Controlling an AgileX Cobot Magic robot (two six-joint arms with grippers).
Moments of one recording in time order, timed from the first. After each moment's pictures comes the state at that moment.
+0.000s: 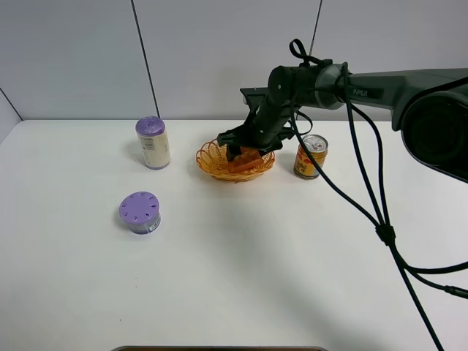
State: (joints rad) left arm 0.06 0.00 -0.44 0.01 1.09 0.01; right arm 0.46 2.28 -1.72 0.23 0.68 0.03
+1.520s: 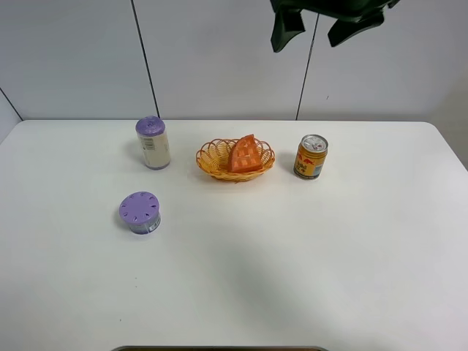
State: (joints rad) left arm 0.06 0.00 -0.44 0.01 1.09 0.01; right arm 0.46 1.71 -1.88 0.04 1.21 0.13
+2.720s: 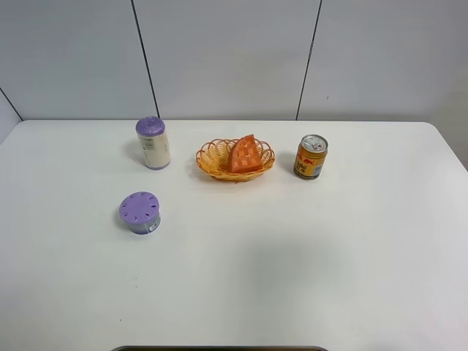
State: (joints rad) left arm 0.06 0.00 -0.44 0.01 1.09 0.01; right arm 0.36 0.62 -0.98 -0.15 1.23 0.24
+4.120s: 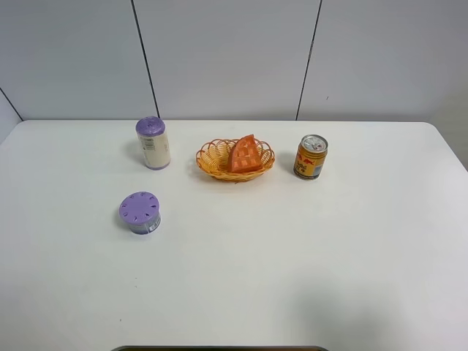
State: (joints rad) left arm 0.06 0.00 -0.44 0.01 1.09 0.01; right arm -0.03 0.00 -0.58 -0.15 1.10 0.24
